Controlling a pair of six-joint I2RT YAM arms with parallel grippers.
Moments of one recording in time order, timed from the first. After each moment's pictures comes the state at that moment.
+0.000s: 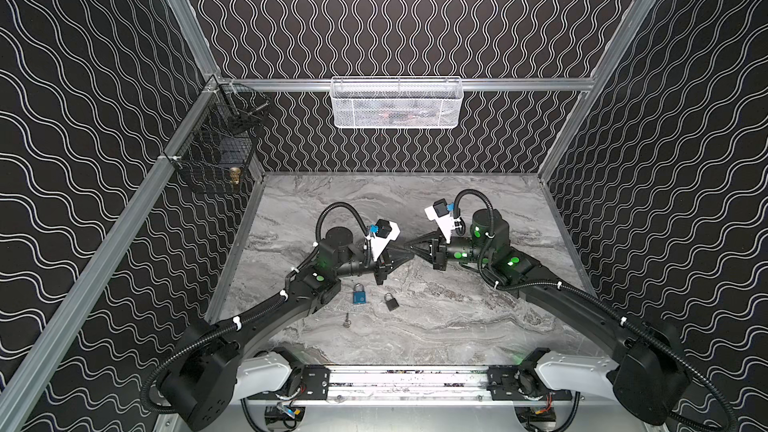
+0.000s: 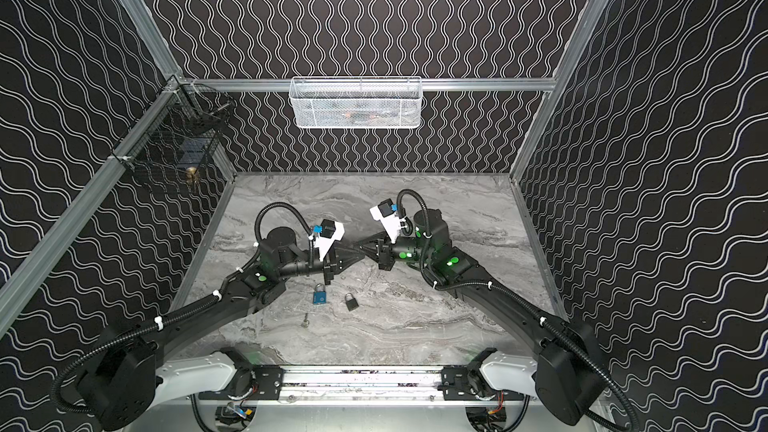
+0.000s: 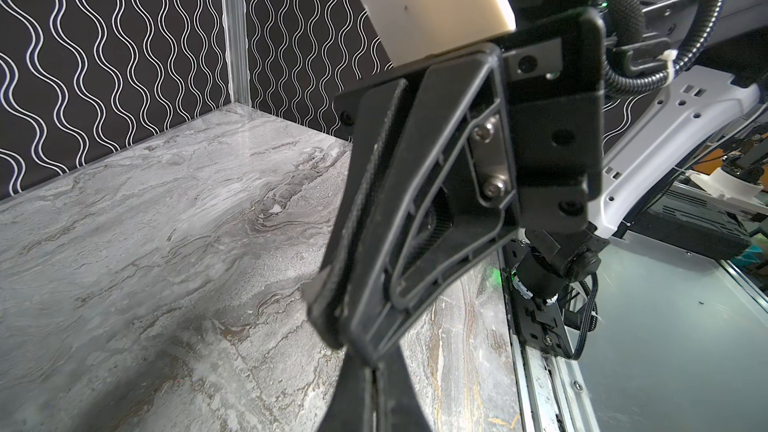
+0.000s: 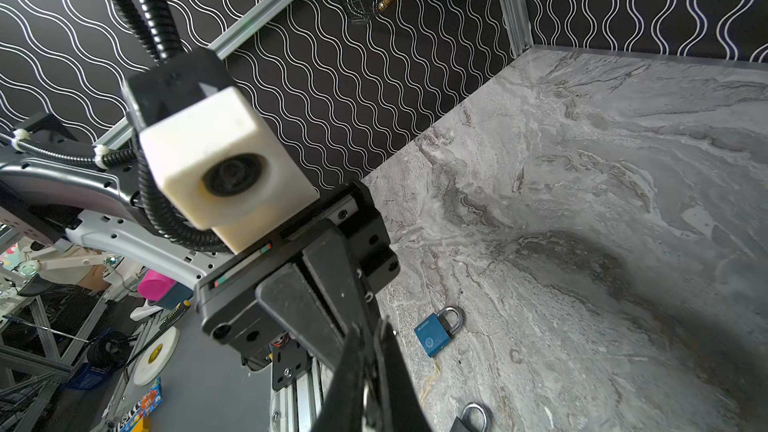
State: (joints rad) left arm -0.62 1.21 0.67 0.38 0.70 -0.09; right arm 0.63 1.24 0.87 0.12 -0.73 0.36
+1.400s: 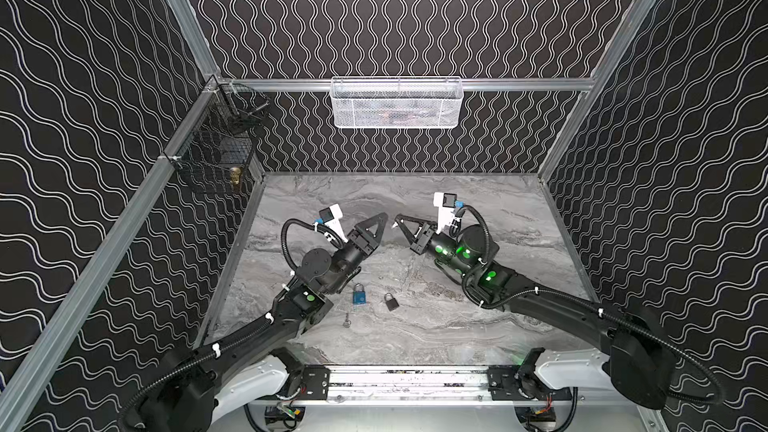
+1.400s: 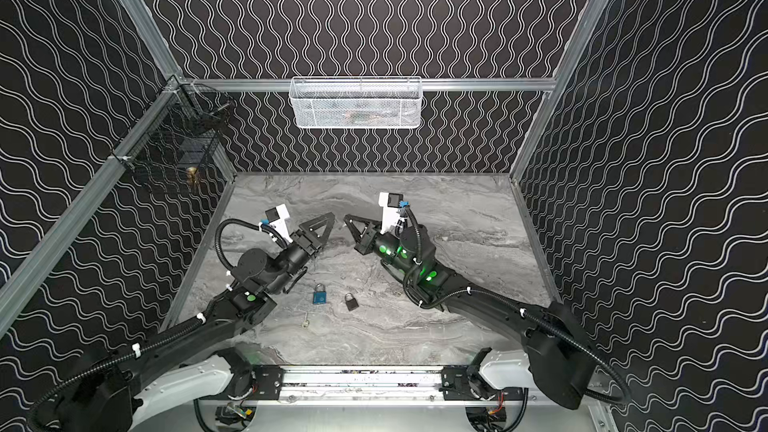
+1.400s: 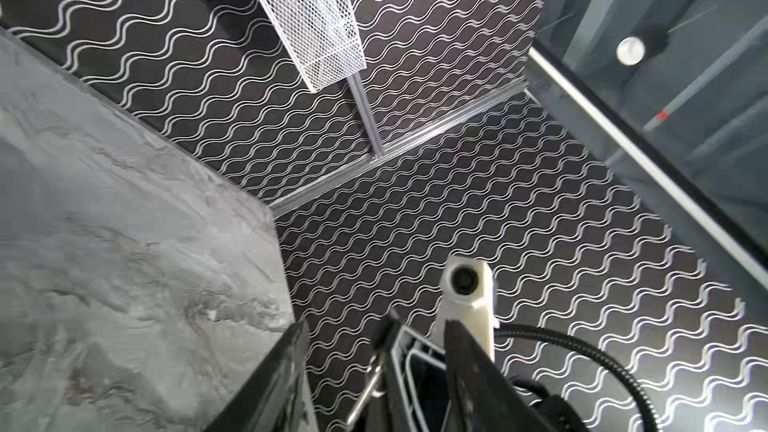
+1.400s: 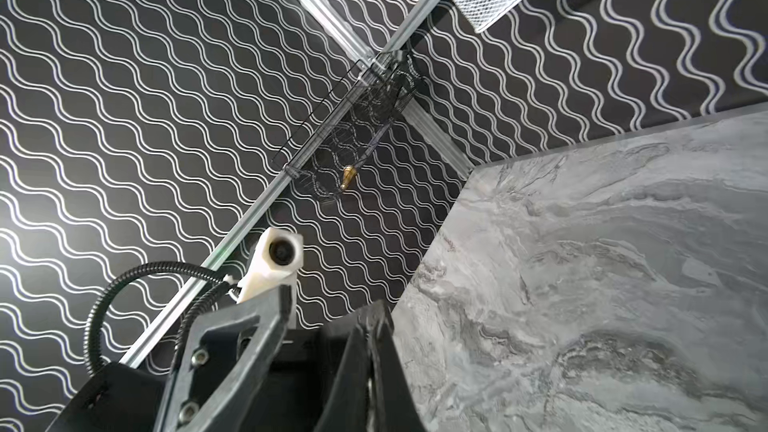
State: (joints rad) left arm -0.70 1.03 0.53 0.74 -0.02 -1.20; right arm 0.85 1.32 0.82 0.62 -0.11 0.81
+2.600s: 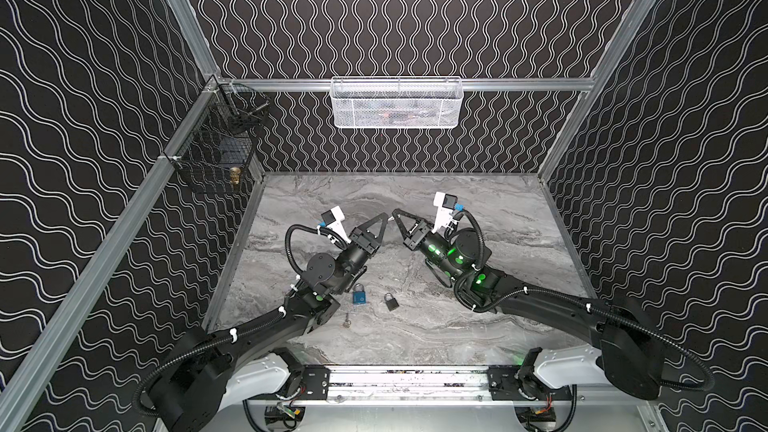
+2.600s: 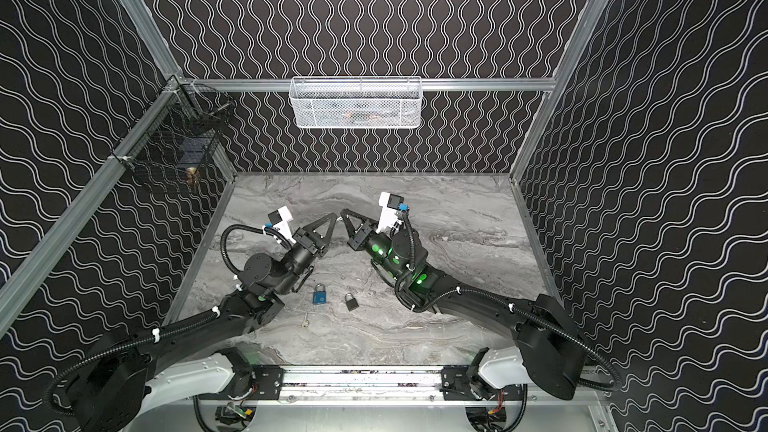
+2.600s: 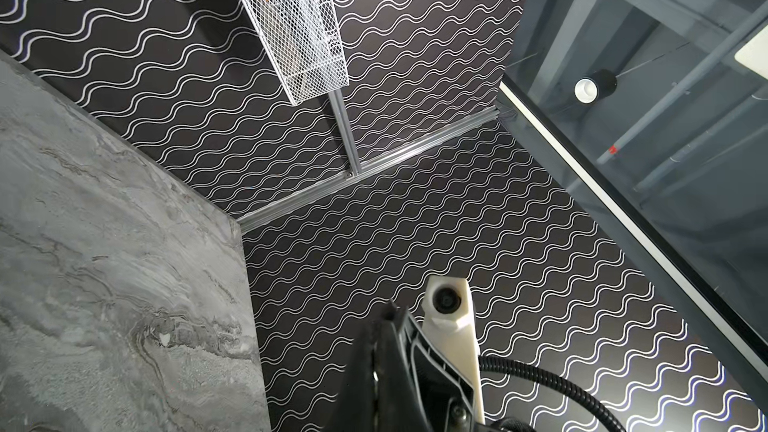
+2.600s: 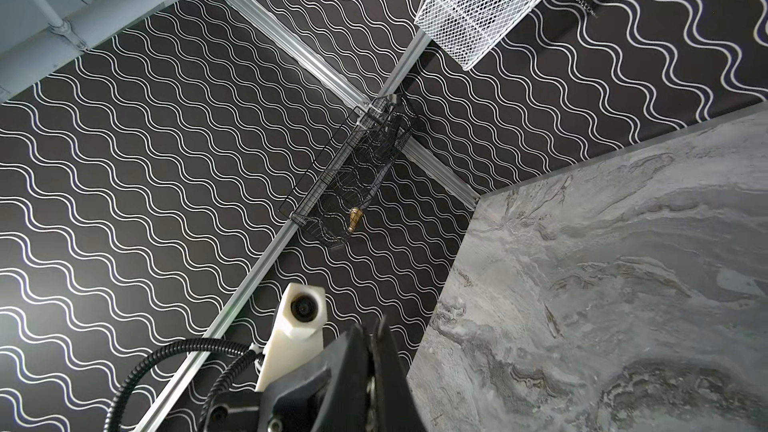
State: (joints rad) left arm -0.73 1.14 0.50 0.95 -0.07 -1.24; right arm 0.91 1.37 0.82 0.72 0.08 0.89
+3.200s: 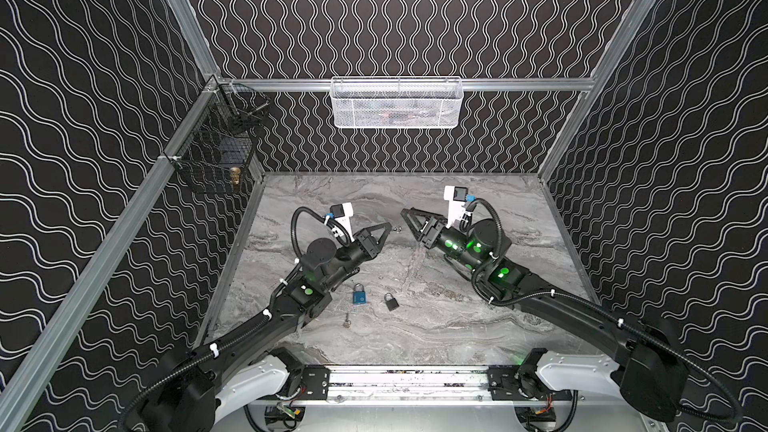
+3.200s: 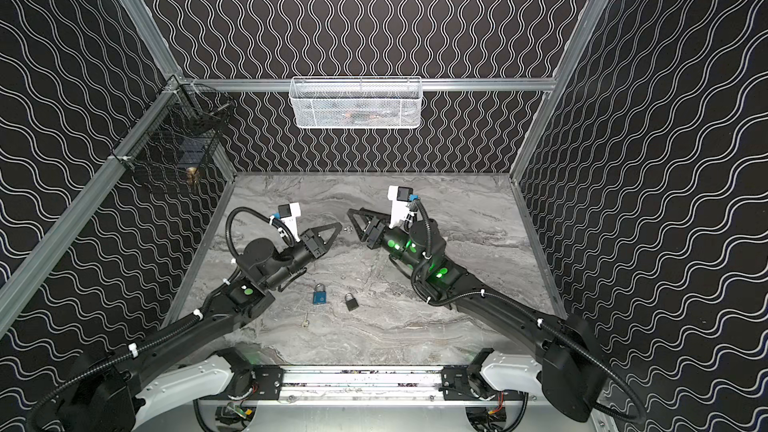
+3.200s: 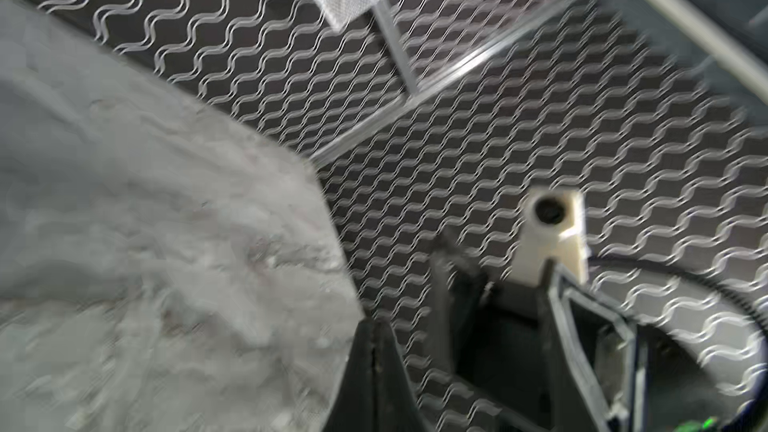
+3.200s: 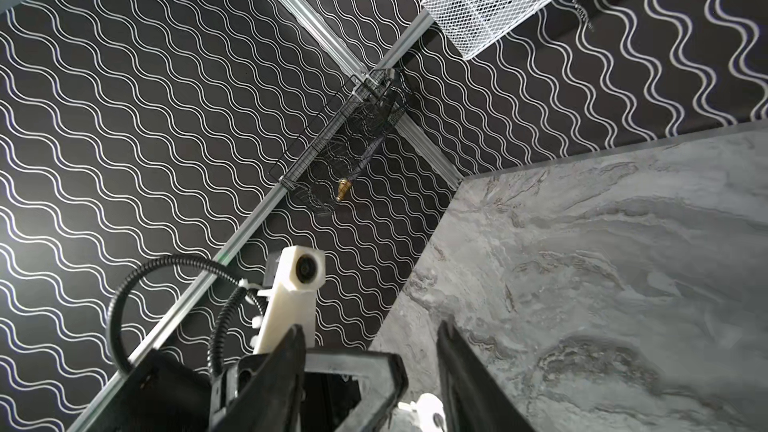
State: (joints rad) left arm -0.63 1.04 0.63 0.40 0.20 -0.97; right arm 0.77 1.21 0.85 0.43 -0.16 0.78
